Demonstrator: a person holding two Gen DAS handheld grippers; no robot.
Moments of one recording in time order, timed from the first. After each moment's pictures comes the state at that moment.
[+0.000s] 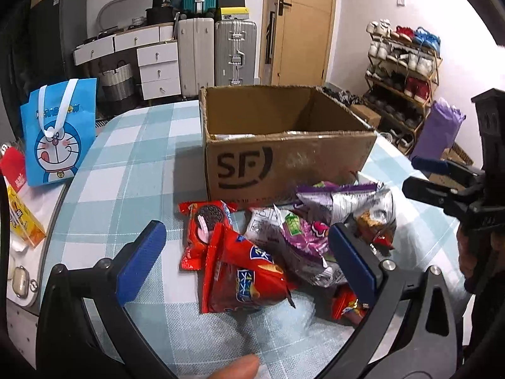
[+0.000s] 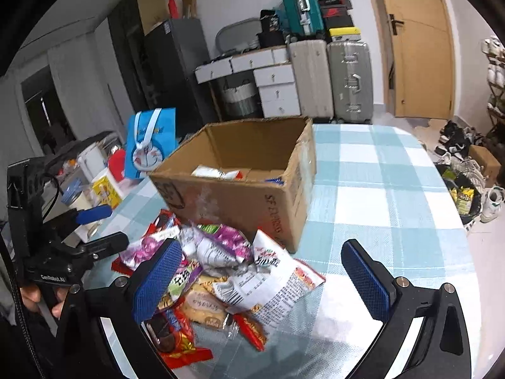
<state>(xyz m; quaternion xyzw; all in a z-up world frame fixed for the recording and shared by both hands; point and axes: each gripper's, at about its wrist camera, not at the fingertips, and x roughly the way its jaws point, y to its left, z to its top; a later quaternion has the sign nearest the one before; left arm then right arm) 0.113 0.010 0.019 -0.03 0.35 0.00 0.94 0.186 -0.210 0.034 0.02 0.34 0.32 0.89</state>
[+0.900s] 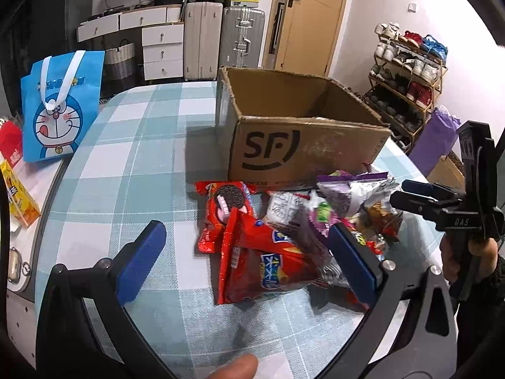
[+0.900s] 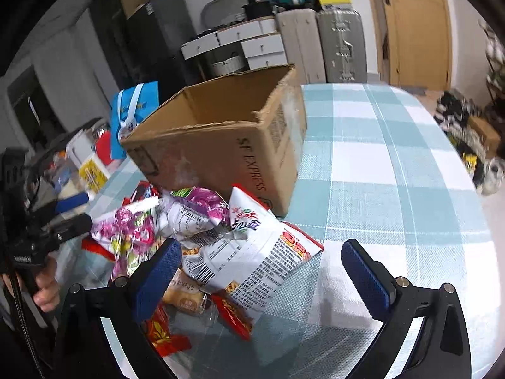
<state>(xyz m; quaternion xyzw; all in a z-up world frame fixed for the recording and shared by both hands) 0.114 0.042 0.010 -0.07 0.38 0.00 0.92 0.205 -0.208 -0.012 0.03 0.41 0.29 0.86</state>
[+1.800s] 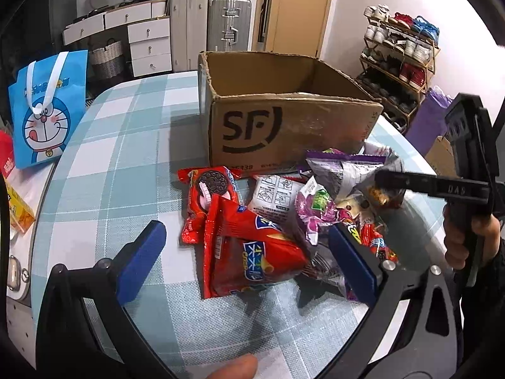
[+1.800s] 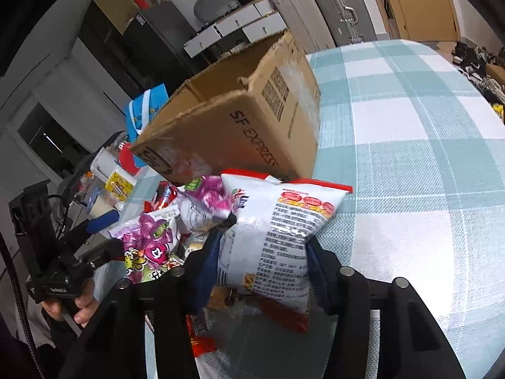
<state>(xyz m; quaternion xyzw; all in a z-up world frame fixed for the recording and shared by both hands) 0.119 0.024 -0.004 -0.04 0.40 -0.02 0.91 0.217 -0.211 -0.033 0.12 0.45 0.34 0.81</state>
